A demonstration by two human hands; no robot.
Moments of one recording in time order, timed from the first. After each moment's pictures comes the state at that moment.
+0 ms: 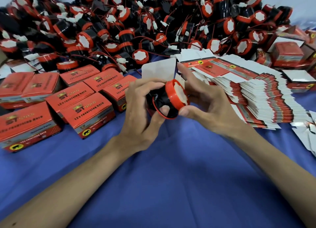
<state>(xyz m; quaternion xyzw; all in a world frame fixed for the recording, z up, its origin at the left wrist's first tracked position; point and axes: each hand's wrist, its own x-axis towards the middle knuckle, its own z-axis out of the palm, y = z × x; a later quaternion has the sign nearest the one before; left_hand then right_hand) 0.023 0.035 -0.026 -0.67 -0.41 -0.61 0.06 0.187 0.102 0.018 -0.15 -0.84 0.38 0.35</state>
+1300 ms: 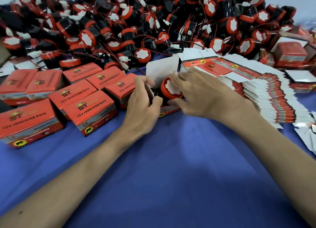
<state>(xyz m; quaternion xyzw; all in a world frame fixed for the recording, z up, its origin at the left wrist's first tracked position) 0.023 0.042 -0.018 -0.54 -0.62 -0.55 -0.14 0.160 0.120 0.048 -0.26 -0.95 -0.14 0.06</state>
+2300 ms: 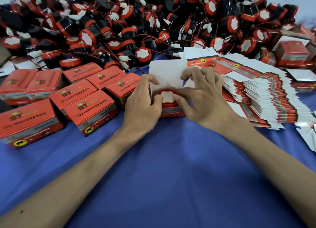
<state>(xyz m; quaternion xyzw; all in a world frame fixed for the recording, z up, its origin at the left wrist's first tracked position) 0.021 0.047 -0.023 -0.54 -0.66 -0.52 -0.07 0.174 0.119 0.006 -0.31 -0.91 -0.07 0.25</state>
